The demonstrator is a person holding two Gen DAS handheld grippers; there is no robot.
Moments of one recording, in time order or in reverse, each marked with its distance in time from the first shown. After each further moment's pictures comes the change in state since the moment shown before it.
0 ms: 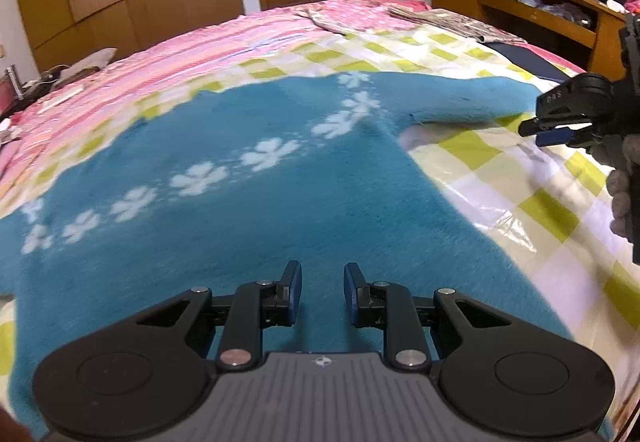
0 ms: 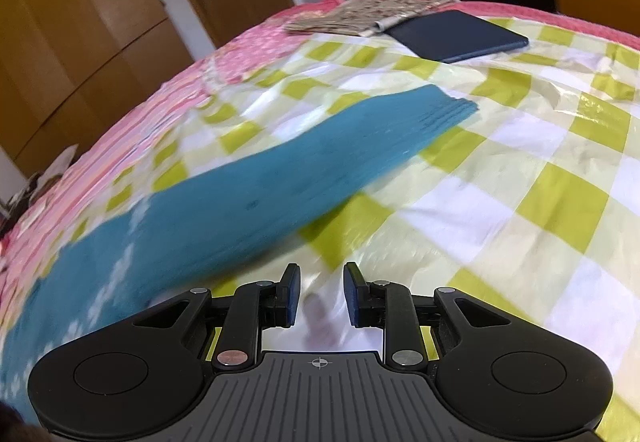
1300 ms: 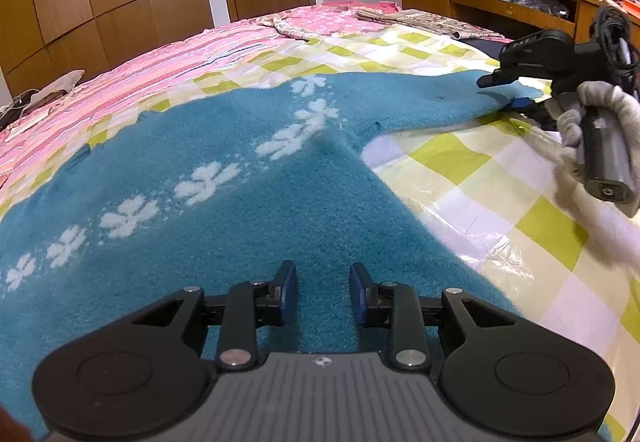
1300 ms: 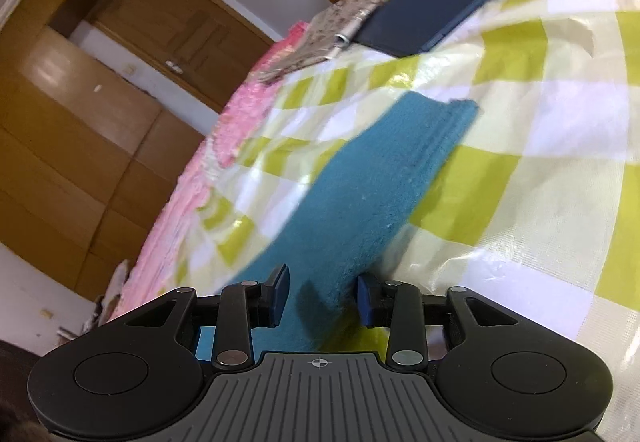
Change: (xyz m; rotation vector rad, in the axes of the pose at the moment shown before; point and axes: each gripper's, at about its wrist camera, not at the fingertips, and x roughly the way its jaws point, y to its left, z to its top) left arm 0.043 -0.024 0.014 0.064 -0.042 -0.051; right arm 0.069 -0.057 0.046 0.382 -0.081 0.225
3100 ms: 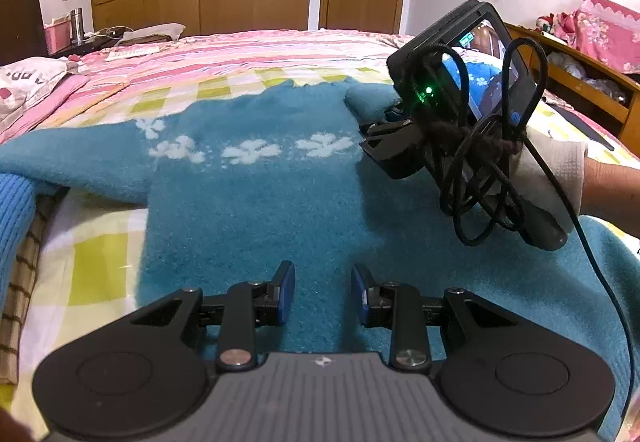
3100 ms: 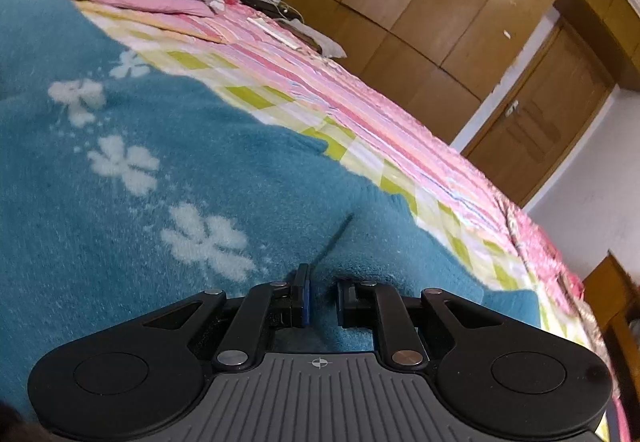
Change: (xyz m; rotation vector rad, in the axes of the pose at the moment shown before) left arm -0.101 0.187 -0.114 -0.269 -0.074 0.061; right arm 0.027 0.294 -0.386 -1.632 0.001 0.052
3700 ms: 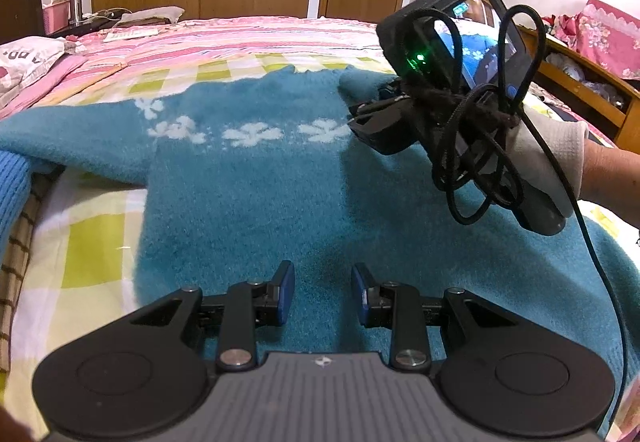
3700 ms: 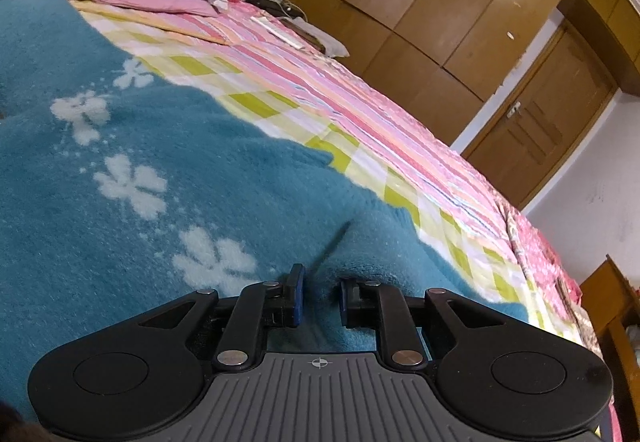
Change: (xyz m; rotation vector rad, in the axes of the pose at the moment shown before) left arm 0.003 0.008 -0.002 -0.036 0.038 -0.032; right arm -0.003 0.006 0.015 -0.035 0.008 -0.004
